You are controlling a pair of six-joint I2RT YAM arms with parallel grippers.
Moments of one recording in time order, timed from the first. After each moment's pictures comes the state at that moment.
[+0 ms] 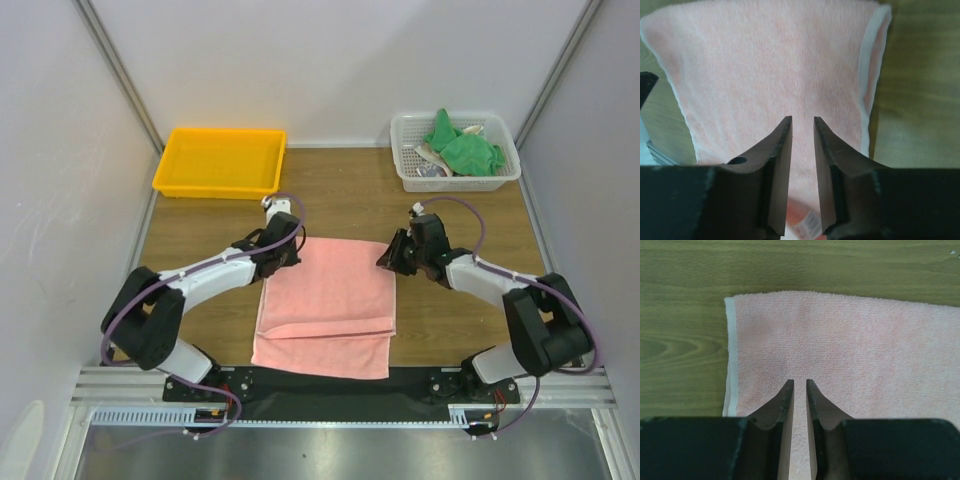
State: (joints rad) left arm -0.63 1.48 0.85 -0.21 -0.35 -0.56; right arm 0.41 1.42 0.68 -0.03 -0.19 0.73
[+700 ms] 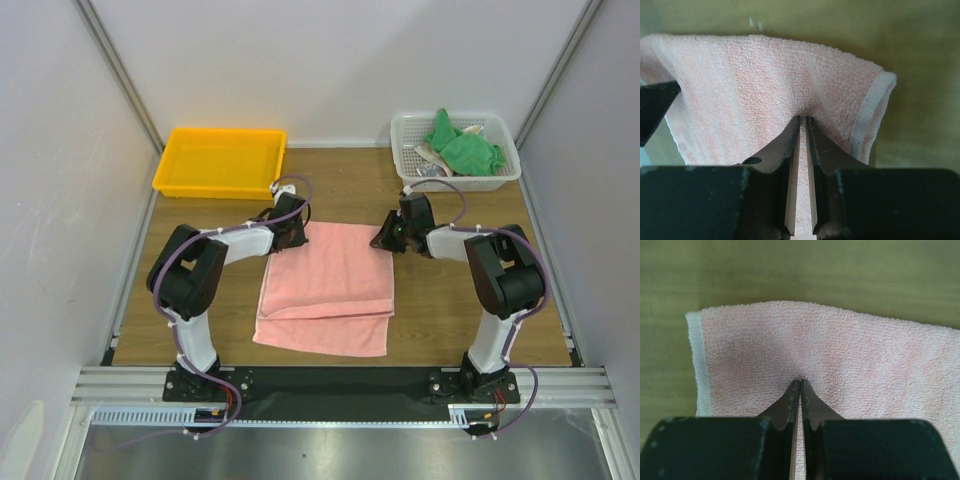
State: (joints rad) left arm -0.51 1.85 1.06 -0.08 -0.22 -0.56; right arm 0.35 1.82 0.93 0.11 -0.23 0.71
